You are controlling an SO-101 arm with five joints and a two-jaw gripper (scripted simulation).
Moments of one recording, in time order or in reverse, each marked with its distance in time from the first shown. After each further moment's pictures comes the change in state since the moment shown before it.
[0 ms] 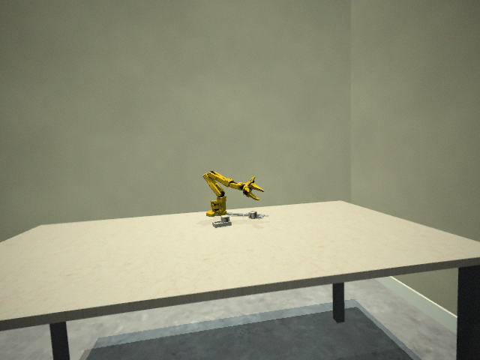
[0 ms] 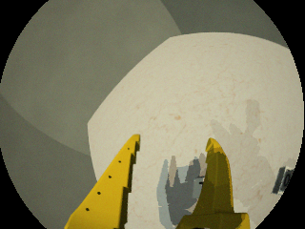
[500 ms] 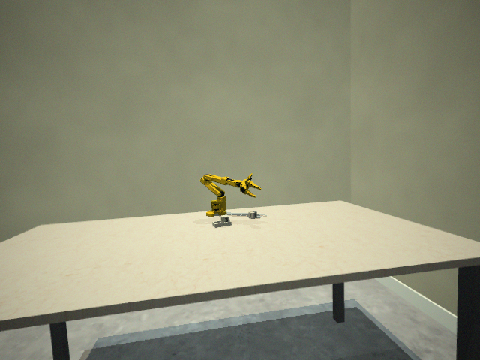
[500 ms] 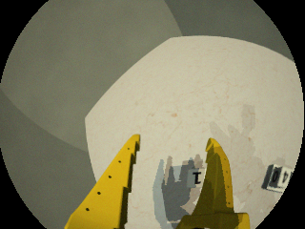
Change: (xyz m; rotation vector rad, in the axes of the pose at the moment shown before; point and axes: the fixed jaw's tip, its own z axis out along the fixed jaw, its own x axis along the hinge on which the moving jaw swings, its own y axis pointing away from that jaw) arm -0.005 0.004 -0.018 0.011 0.018 -0.066
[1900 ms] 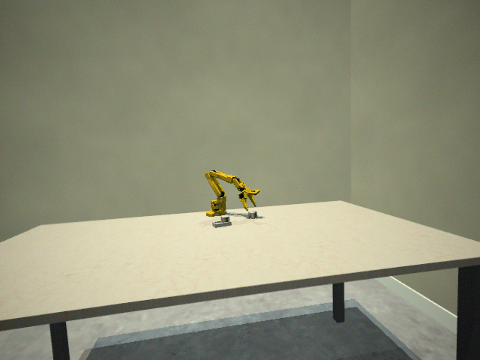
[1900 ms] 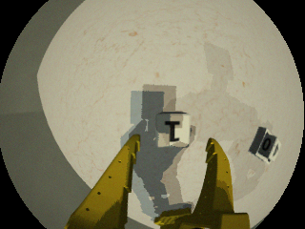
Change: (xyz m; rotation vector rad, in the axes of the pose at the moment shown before) arm 0.076 -0.051 -0.007 0.362 0.617 -0.125
